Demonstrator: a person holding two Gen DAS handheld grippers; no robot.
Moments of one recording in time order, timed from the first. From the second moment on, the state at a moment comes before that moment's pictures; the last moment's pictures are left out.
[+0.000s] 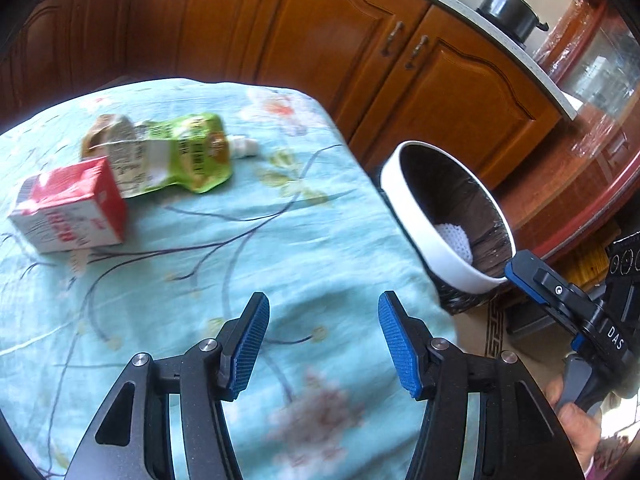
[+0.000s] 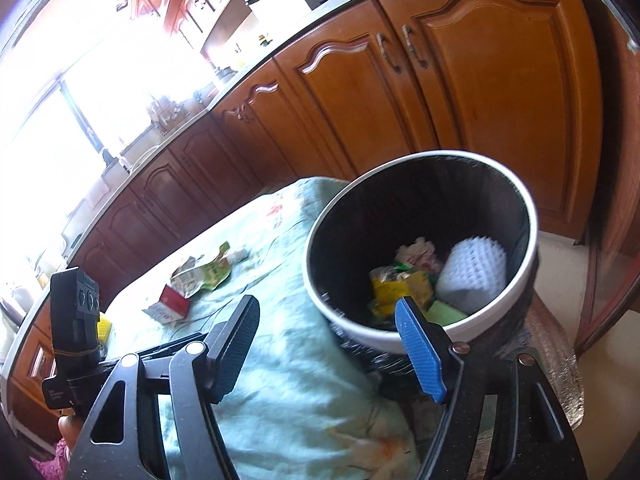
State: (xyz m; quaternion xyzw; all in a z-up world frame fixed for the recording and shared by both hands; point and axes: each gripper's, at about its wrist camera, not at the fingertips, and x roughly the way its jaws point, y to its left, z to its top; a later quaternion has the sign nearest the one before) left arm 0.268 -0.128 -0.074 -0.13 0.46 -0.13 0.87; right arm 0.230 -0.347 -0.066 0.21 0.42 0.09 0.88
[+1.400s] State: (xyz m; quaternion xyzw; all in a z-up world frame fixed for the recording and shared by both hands) left arm 0.289 0.024 -0.060 0.06 0.41 -0.16 0.90; right arm 0.281 -0.249 -0.080 0.14 0.46 0.18 0.86
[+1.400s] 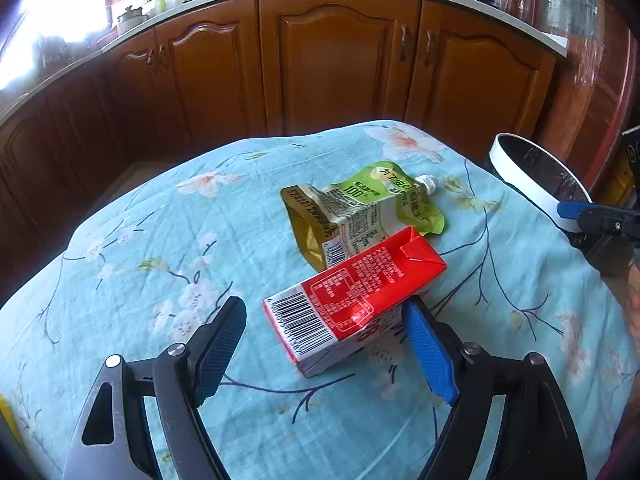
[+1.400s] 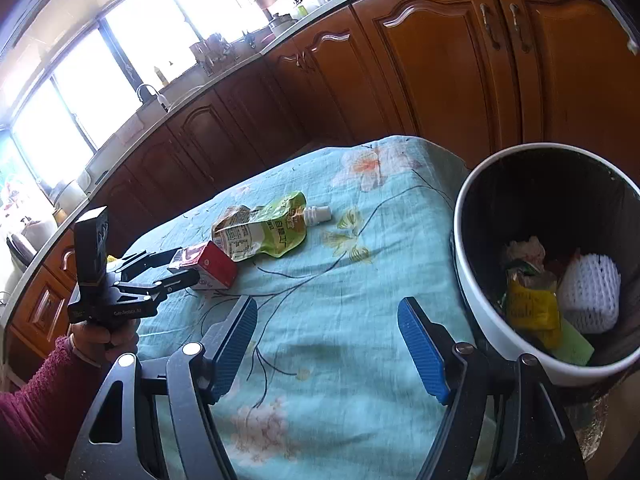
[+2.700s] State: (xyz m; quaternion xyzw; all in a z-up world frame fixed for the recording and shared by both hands) left arm 0.189 0.016 -0.061 -0.12 0.43 -0.02 0.90; right arm 0.304 -0.204 -0.109 0.15 0.53 0.26 0.79
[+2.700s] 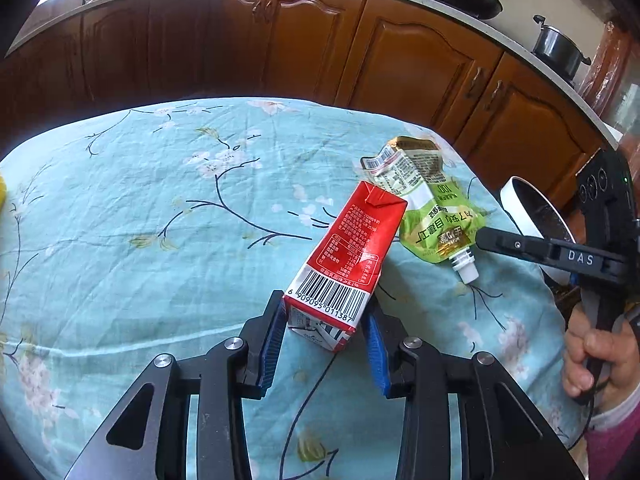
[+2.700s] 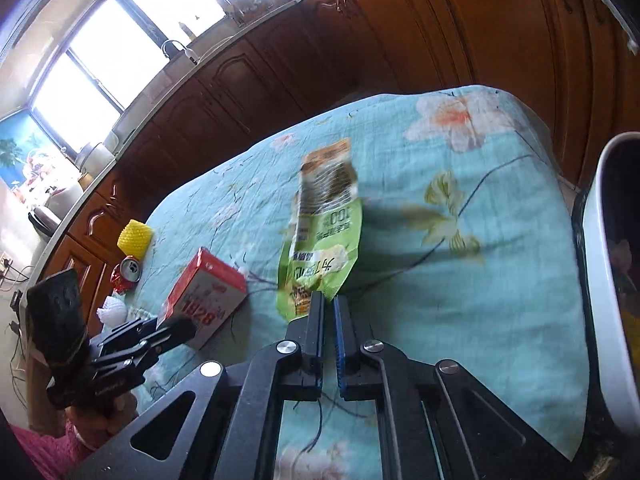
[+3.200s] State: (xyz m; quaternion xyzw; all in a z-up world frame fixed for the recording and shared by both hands) left arm 0.215 -0.004 -0.071 -0.09 0.43 -0.03 0.90; right arm 0.342 -0.184 -0.130 0.22 0.53 0.24 0.78
